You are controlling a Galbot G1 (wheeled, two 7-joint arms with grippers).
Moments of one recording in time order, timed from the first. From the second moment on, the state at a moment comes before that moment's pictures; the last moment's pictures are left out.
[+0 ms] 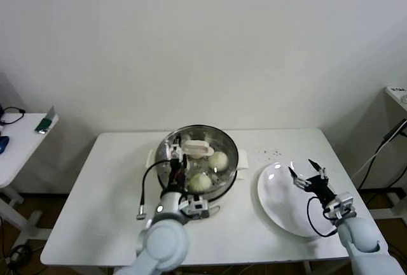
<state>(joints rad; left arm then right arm) 1.07 -1.25 0.09 -2.03 1.36 0.74 0.30 -1.14 1.05 0.55 1.38 0.30 0.11 -0.33</state>
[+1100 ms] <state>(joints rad) 1.55 -1.36 -0.62 -2.07 0.15 0.11 -0.14 -1.22 1.09 0.61 1.49 0.29 0.11 -0.32</state>
